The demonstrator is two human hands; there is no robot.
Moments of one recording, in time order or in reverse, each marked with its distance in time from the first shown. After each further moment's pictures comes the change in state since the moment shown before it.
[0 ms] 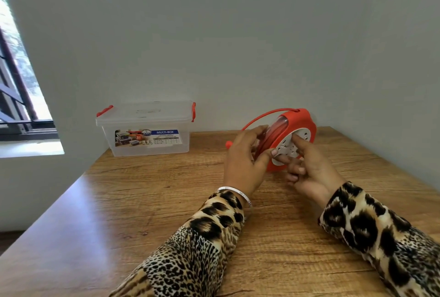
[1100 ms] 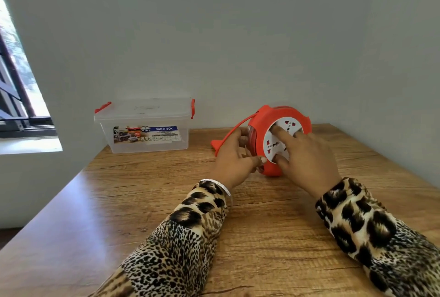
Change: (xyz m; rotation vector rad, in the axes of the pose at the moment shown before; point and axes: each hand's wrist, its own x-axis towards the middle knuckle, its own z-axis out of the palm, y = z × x) left_hand 0.007 0.001 -0.025 -0.250 -0.256 -0.346; right_hand -0.001 -0.001 -0.008 -1.811 0.236 -1.161
